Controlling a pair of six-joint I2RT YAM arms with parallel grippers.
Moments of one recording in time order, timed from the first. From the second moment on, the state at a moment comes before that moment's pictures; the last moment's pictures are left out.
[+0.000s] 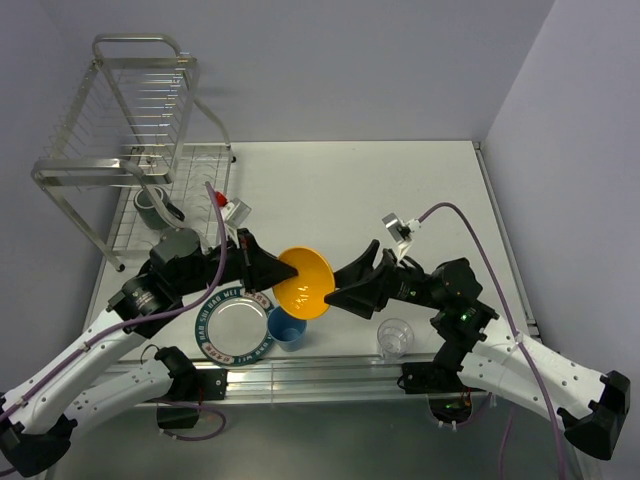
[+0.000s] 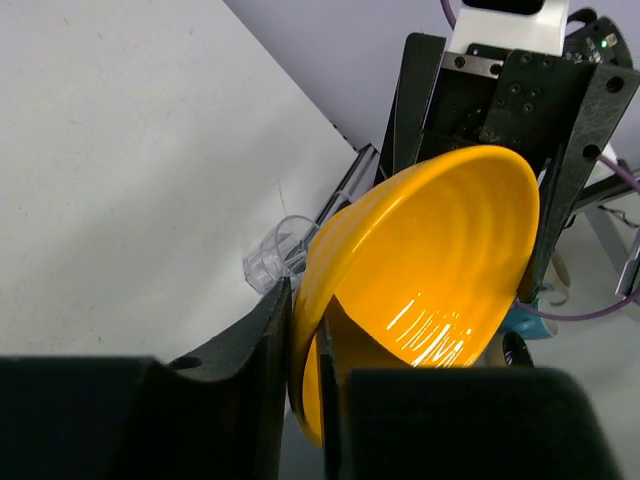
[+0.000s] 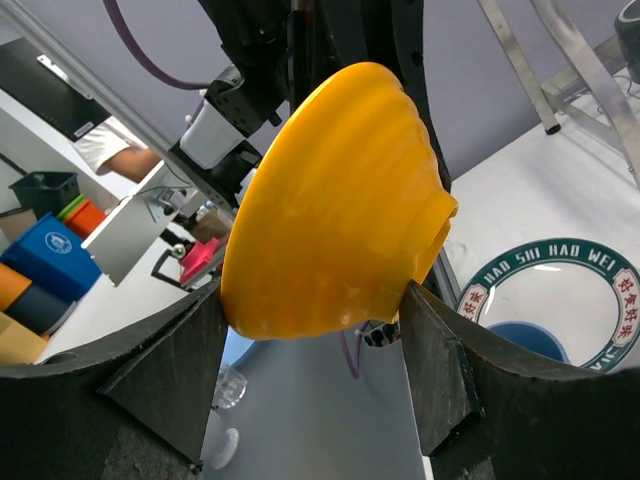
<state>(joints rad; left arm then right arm) -0.77 0.77 0.87 -0.25 0.41 -0.63 0.85 0.65 0.51 0.41 -0.52 0.86</state>
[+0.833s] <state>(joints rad) -0.76 0.71 0.87 -0.34 0.25 -0.62 0.86 0.67 0.51 0.30 -0.48 0.78</state>
